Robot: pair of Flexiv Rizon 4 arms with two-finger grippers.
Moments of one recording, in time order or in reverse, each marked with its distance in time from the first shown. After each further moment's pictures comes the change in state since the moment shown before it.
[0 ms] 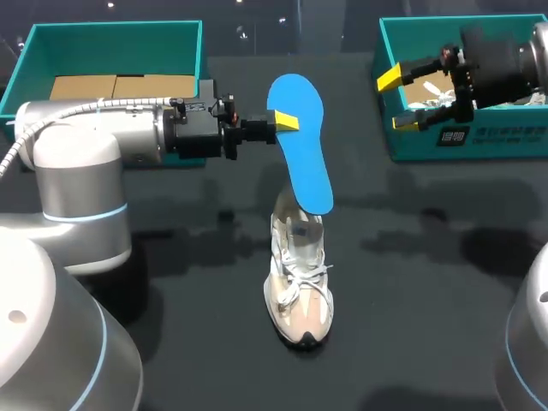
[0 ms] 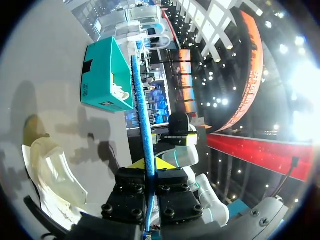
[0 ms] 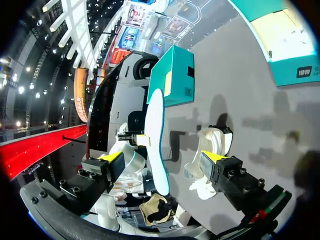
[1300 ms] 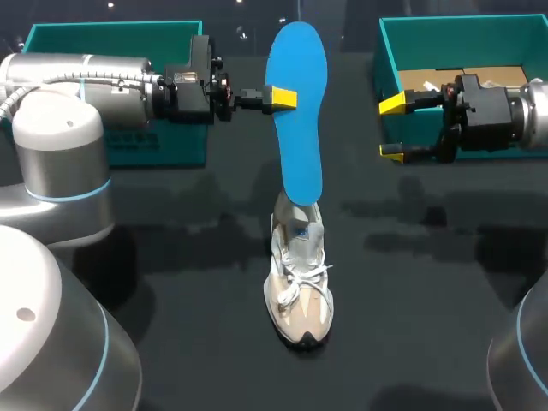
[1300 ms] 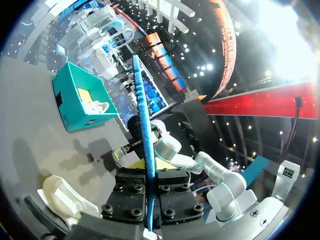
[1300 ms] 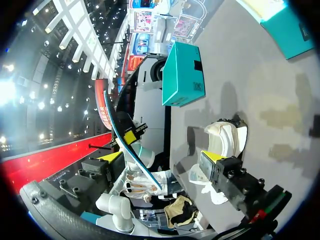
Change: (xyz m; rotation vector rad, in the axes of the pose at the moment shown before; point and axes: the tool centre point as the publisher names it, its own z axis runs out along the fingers) left arm 0.046 -0.002 -0.006 -0.082 0.019 0.362; right arm -0.039 -0.012 0.020 -0.026 0.268 0.106
